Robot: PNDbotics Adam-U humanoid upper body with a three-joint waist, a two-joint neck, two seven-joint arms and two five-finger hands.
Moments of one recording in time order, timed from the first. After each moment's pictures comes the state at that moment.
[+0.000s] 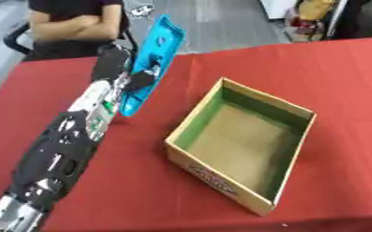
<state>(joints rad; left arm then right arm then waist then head) -0.62 0.38 -0.17 -1.15 -0.90 0.32 0.10 -0.38 -0.30 -0.14 -1.57 0.20 -0.22 -0.01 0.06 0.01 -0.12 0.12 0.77</state>
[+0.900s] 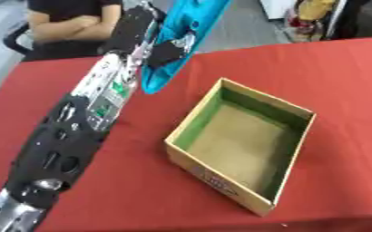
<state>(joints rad) -0.65 0.39 -0.27 -1.52 -0.83 0.26 0.03 -0.38 -0.30 -0.14 -1.57 0.20 -0.22 -0.01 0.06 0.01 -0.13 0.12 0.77</state>
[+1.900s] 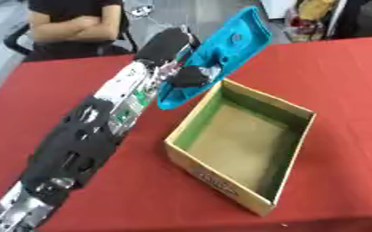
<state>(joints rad) -0.68 0.36 -0.38 -1.39 -0.89 0.13 -0.14 -0.38 -0.29 -0.13 -1.57 0.20 -0.22 0.00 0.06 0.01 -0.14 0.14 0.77</state>
